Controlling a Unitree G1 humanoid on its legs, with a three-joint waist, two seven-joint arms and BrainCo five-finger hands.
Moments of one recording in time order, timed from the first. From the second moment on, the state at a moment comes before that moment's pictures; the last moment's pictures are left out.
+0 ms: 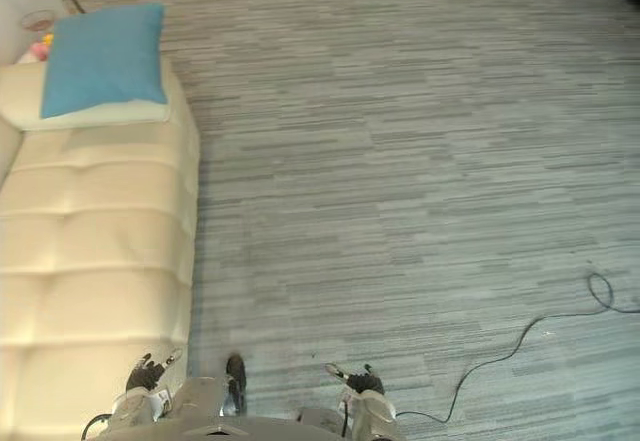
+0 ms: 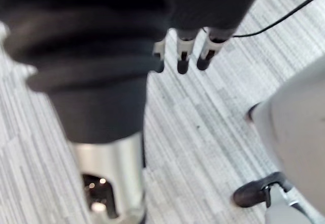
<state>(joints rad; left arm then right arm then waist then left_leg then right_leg) 0.09 -0.02 0.28 0.90 -0.08 -0.02 0.15 0.05 0.03 -0.32 0.91 0.08 0.00 -0.11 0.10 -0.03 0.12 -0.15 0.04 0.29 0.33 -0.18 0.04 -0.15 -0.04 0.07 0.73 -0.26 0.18</state>
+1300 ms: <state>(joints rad) 0.08 0.00 0.25 0.93 -0.06 0.00 0.17 0.05 0.06 -0.35 0.88 0.08 0.01 -0.11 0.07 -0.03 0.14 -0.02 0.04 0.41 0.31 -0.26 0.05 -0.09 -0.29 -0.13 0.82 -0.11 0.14</state>
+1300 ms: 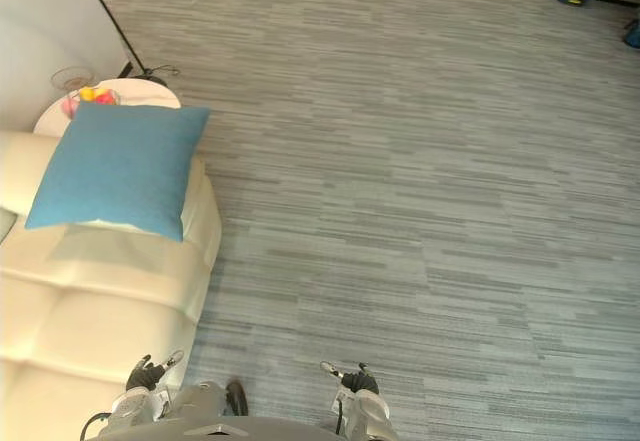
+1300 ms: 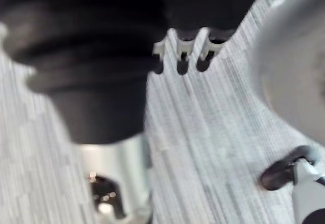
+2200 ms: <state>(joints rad) 0.07 -0.04 0.24 0.92 -0.09 0.00 0.15 0.05 -0.02 -0.37 0.90 0.12 0.01 -0.12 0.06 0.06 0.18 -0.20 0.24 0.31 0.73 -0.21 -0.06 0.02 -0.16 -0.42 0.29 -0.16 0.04</state>
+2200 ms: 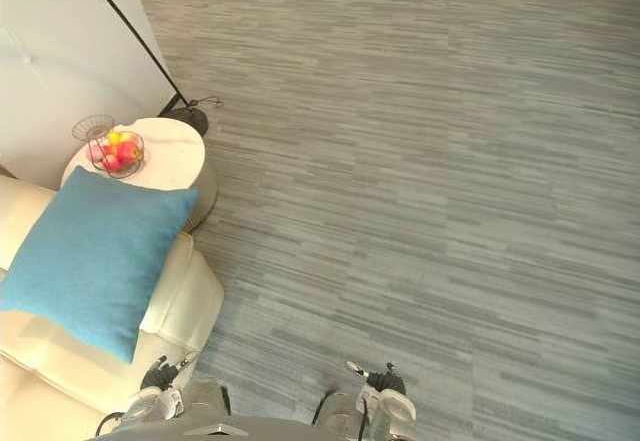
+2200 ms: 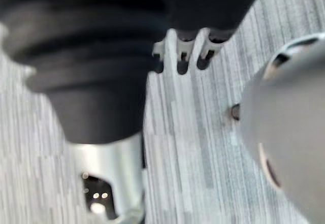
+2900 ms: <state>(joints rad) 0.07 0.02 0.21 0.95 -0.09 0.00 0.15 0.07 -0.01 -0.33 0.92 0.11 0.00 -0.11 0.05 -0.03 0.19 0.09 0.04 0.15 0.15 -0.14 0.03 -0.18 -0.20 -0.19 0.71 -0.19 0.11</state>
